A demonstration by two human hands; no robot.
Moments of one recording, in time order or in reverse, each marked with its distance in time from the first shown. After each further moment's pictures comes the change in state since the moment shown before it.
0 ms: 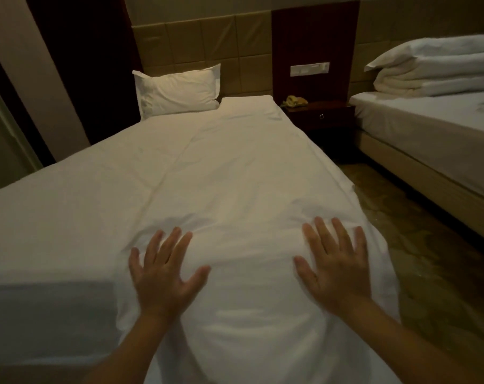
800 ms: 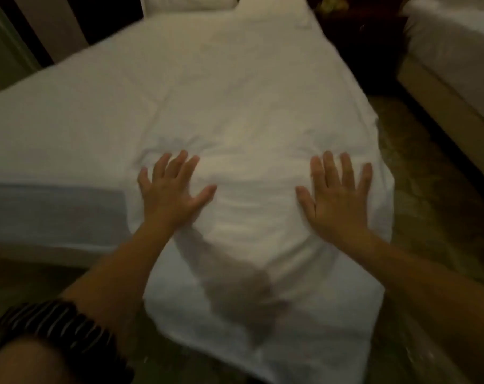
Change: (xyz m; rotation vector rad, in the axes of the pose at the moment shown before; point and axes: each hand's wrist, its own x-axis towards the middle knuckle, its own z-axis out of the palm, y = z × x) left_hand 0.009 0.013 -0.026 0.055 -0.306 -0.082; right_hand 0.004 0.003 -0.008 -0.054 -0.240 -0.078
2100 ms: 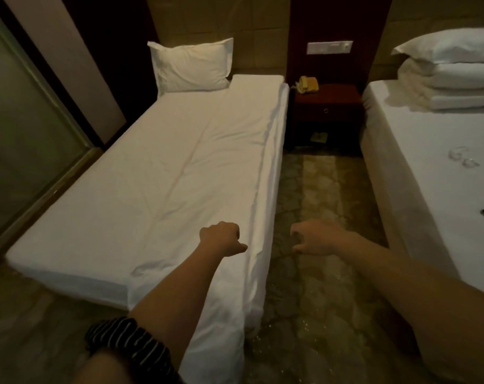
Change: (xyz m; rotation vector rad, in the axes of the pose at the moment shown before) left_hand 0.237 0.387 -0.393 0.063 -0.906 -0.109; right_hand 0.208 0.301 -0.425 0.216 -0.844 -0.374
